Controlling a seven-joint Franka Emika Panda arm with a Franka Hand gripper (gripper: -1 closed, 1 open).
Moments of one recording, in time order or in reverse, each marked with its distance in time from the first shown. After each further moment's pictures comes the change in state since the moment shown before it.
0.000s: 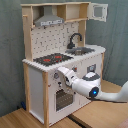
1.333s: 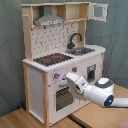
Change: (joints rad) arm 0.226 -0.001 -0.012 -0.065 -0.031 -0.109 -0.081
